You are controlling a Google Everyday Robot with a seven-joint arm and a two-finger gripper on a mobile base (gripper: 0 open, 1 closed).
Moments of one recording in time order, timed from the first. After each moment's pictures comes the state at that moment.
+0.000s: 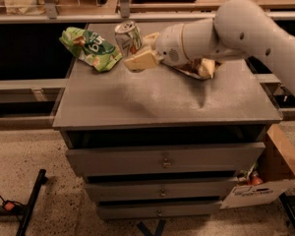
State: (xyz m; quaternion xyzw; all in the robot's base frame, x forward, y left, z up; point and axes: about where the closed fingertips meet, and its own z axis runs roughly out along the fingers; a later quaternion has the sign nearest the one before) arm 0.638 0.025 0.920 -0.51 0.65 0.29 0.48
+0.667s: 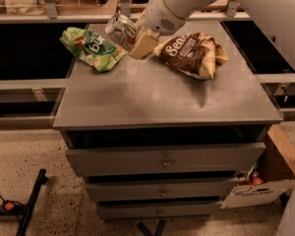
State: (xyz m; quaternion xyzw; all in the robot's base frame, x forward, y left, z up) arm 0.652 0.016 0.945 -0.67 0.65 0.10 0.35
